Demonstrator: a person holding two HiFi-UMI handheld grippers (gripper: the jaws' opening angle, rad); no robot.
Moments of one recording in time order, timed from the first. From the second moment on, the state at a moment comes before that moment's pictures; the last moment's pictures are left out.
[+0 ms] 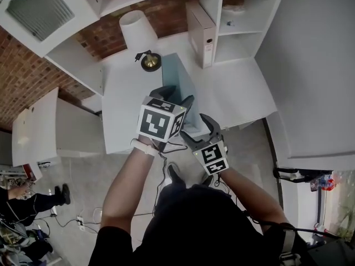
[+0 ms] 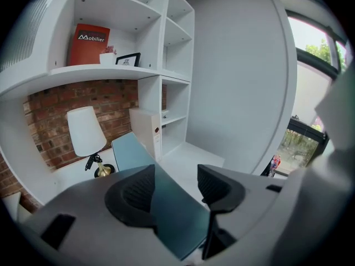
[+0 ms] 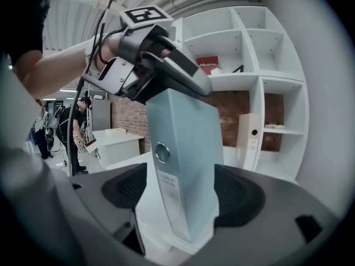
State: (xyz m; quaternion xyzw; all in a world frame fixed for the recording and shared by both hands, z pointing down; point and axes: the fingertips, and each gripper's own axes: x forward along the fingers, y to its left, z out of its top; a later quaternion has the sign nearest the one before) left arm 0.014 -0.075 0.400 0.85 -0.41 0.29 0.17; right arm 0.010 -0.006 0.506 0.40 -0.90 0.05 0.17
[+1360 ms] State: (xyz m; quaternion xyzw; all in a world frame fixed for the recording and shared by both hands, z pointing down) left arm -0.158 -0.079 0.432 0.86 -0.43 0.09 0.25; right arm 0.021 -0.107 0.500 0.52 -0.83 0.07 0.20
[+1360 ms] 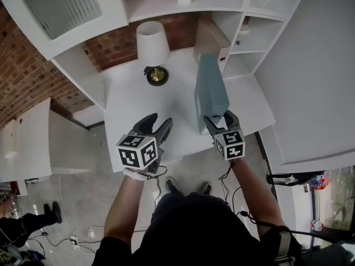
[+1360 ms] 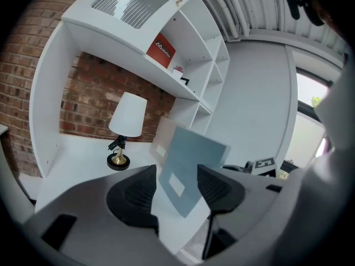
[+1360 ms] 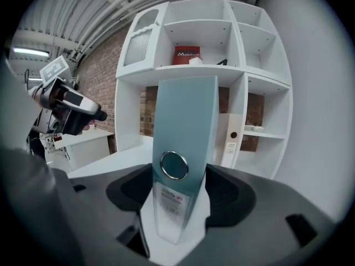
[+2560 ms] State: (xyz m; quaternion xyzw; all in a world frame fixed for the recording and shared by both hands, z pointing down) left arm -0.202 -0.139 0.461 0.84 -0.45 0.11 0.29; right arm 0.029 -0.257 0.519 0.52 -0.82 0.06 0.23
